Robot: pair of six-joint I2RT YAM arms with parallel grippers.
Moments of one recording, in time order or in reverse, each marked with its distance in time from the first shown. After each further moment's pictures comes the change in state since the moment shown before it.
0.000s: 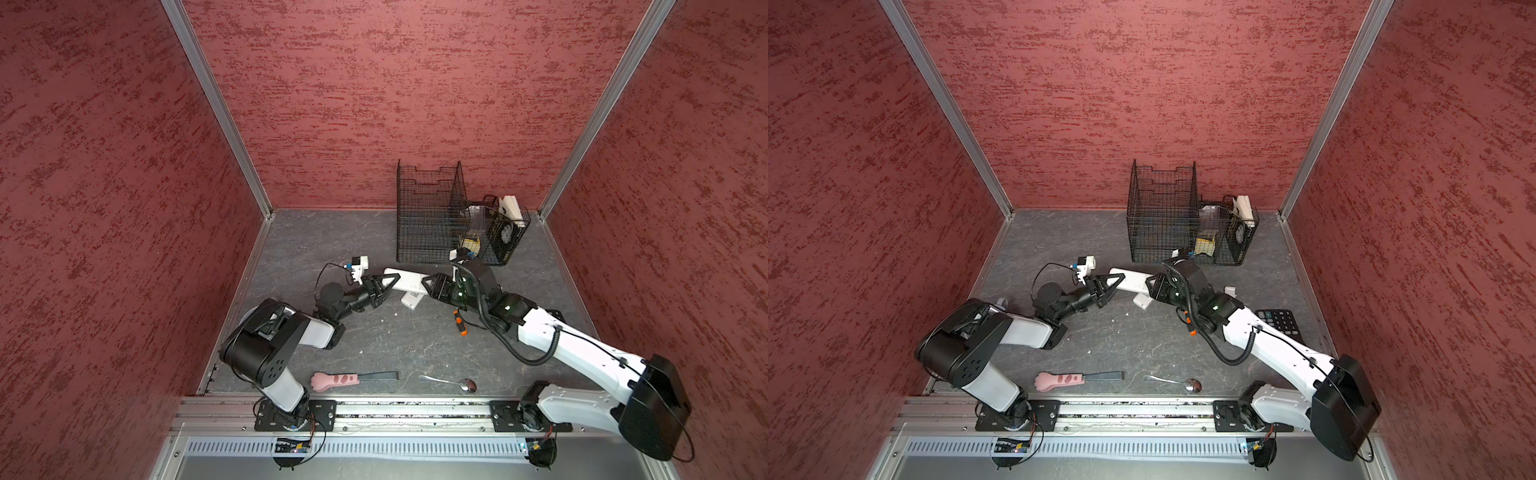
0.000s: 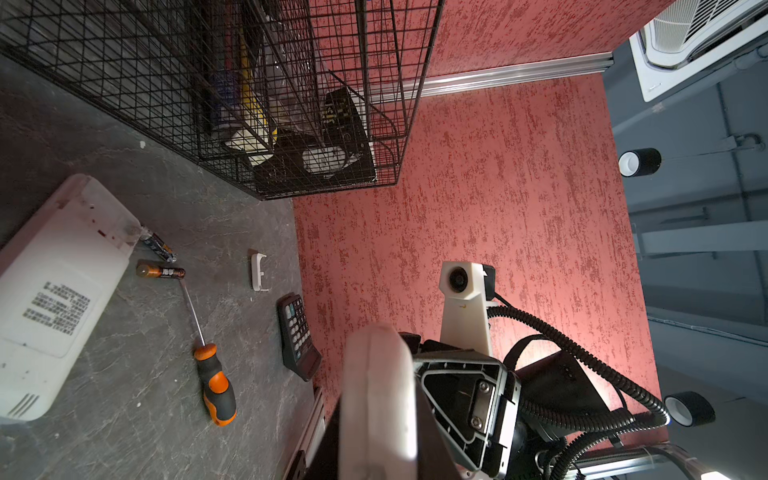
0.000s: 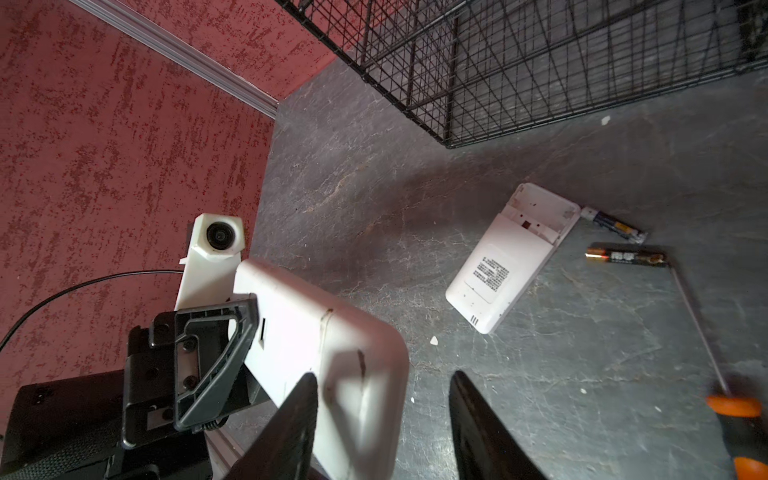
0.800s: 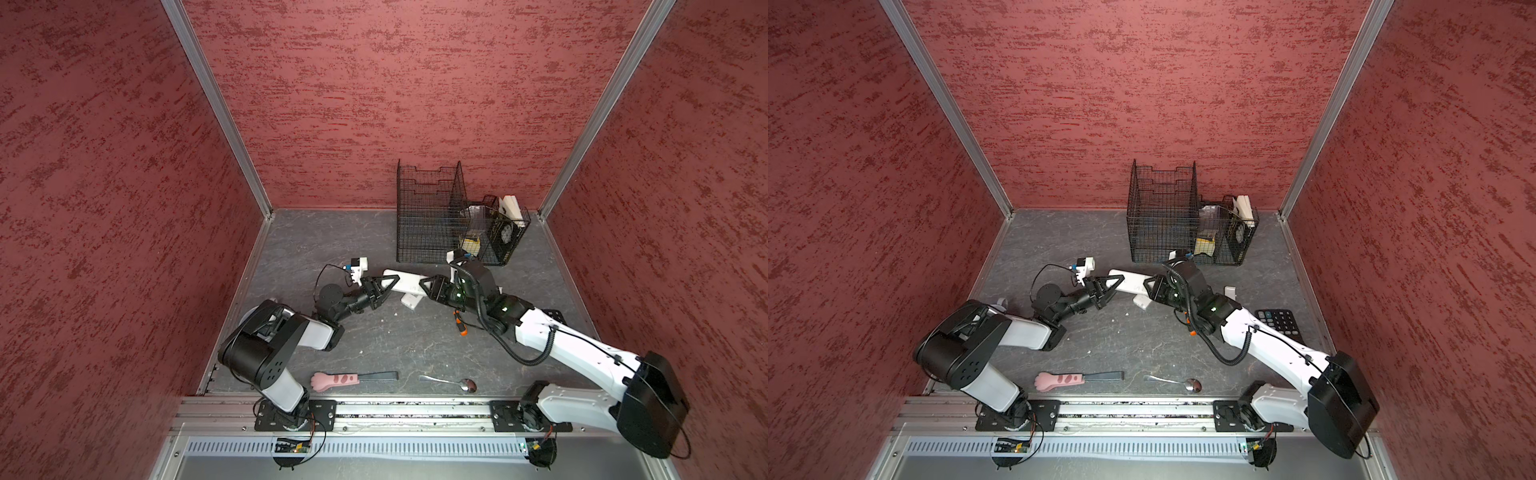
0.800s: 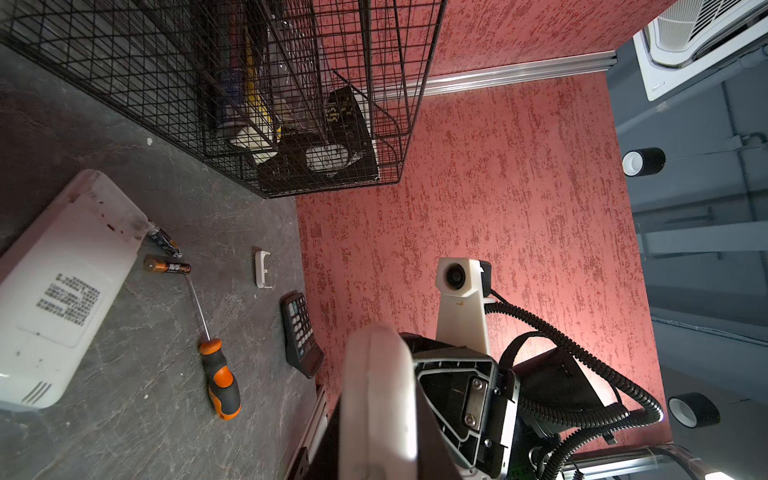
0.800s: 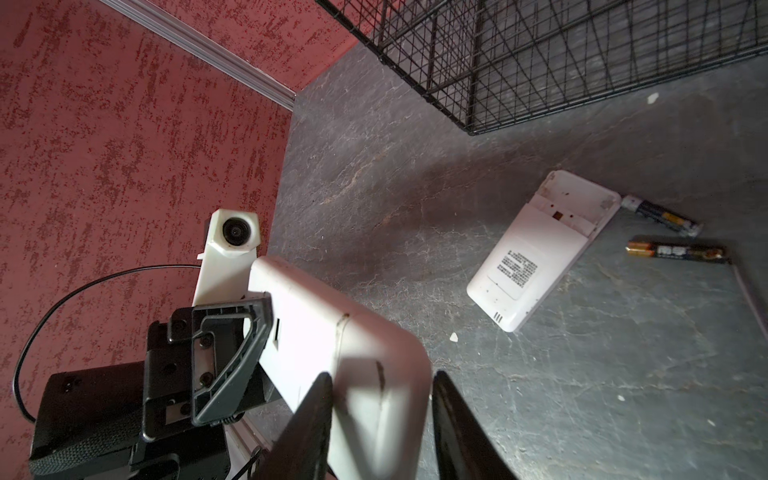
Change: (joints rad) left arm 0.000 -0.013 -0.018 -0.004 0.000 0.003; right arm -0.001 0.009 -0.037 0.072 -0.041 0.026
